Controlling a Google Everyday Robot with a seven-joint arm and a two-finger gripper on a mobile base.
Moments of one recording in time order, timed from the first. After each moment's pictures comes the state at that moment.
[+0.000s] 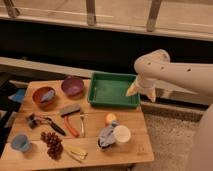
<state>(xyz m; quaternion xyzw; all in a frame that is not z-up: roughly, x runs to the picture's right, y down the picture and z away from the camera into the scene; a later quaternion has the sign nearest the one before) 0.181 0.038 0.739 -0.14 0.21 0.77 0.59</state>
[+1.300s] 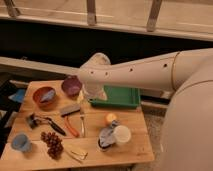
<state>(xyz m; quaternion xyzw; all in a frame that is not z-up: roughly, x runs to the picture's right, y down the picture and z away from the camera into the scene) -0.056 0.053 0.725 -0.23 0.11 0.63 0.74</state>
